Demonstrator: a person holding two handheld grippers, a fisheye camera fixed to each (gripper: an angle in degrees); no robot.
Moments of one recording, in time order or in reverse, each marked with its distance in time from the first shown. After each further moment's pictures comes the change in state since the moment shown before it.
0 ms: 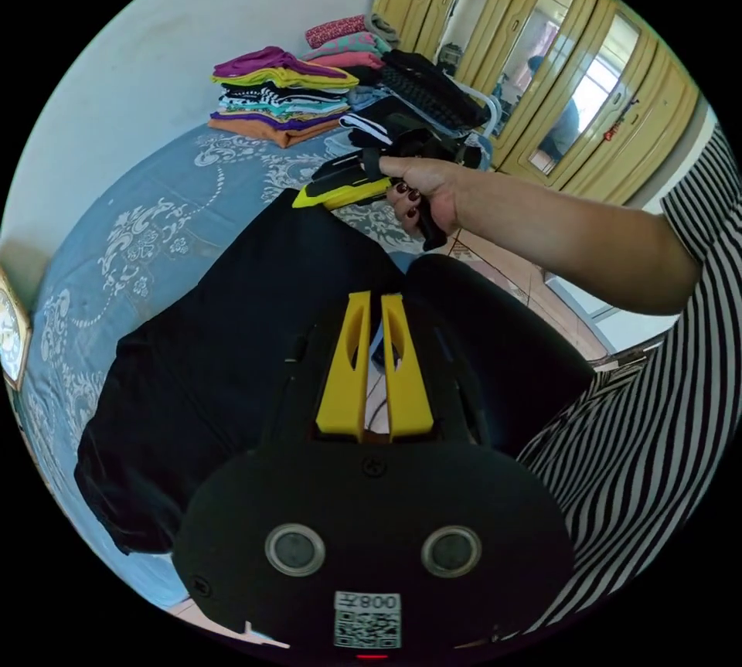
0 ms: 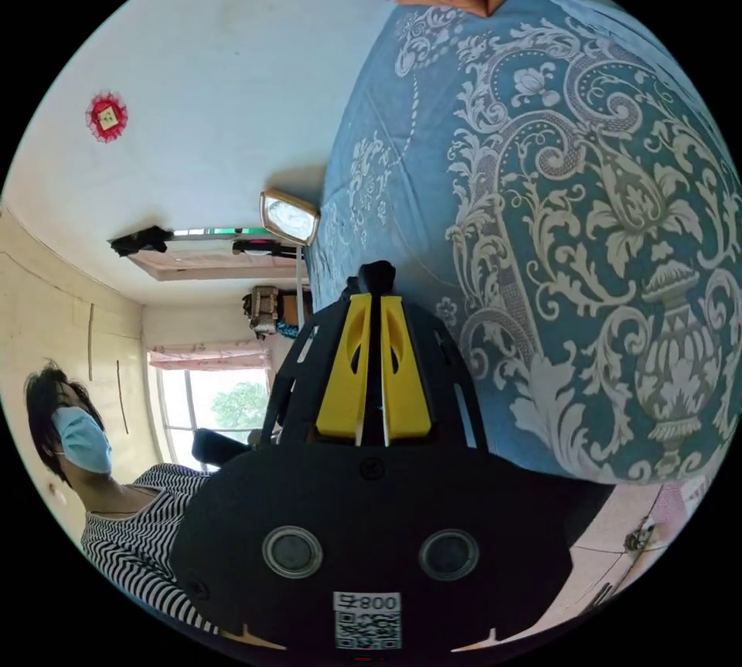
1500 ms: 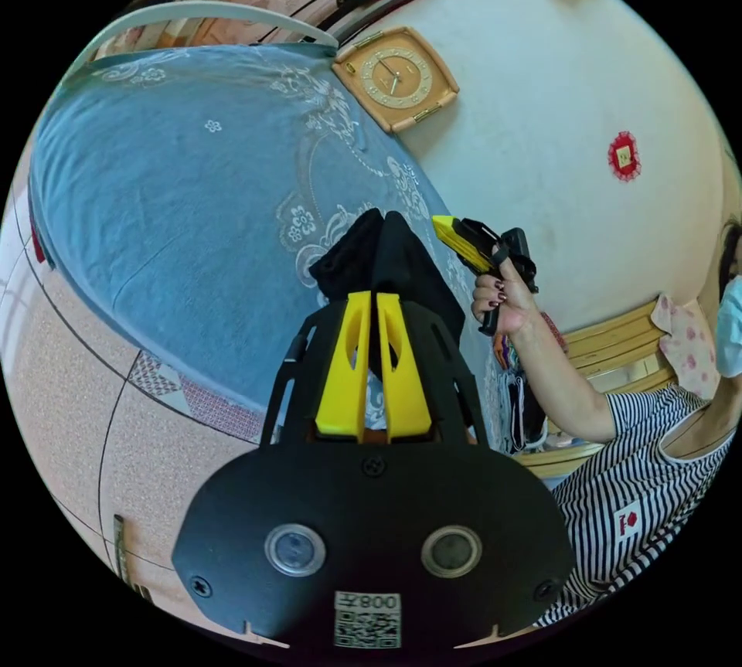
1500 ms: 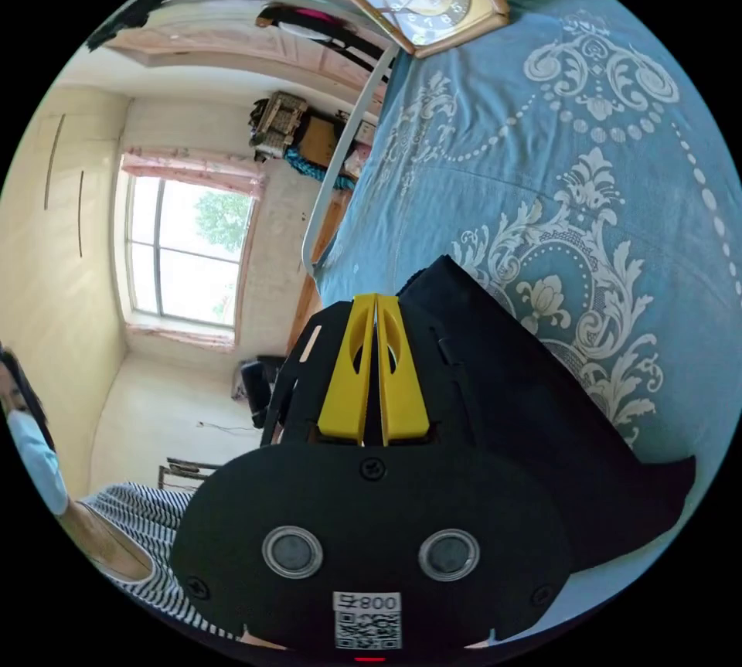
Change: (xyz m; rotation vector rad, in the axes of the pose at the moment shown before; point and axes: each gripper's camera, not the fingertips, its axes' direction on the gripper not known) left arm -0.365 0.585 0.127 0.634 -0.011 -1.214; right arm -0.544 -0.041 0.704 -0.617 0.076 -0.507
